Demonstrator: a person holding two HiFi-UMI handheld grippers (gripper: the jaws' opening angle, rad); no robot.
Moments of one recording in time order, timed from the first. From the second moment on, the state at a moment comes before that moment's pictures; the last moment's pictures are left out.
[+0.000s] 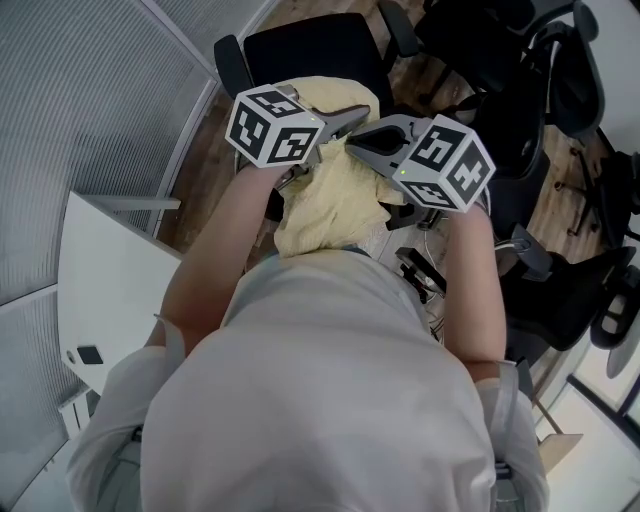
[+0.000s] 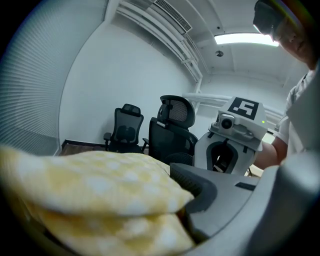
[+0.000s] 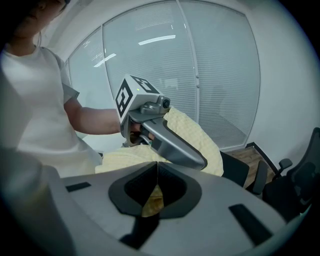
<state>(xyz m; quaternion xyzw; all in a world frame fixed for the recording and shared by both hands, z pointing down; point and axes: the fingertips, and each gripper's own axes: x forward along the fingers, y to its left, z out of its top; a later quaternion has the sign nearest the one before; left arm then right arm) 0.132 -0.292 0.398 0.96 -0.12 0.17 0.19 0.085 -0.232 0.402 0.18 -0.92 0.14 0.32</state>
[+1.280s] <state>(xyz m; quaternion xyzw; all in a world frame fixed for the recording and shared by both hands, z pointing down) 0.105 -0.258 0.373 0.96 -0.06 0.18 0.21 0.087 -0.235 0.410 0.19 -0.90 0.17 0.34</state>
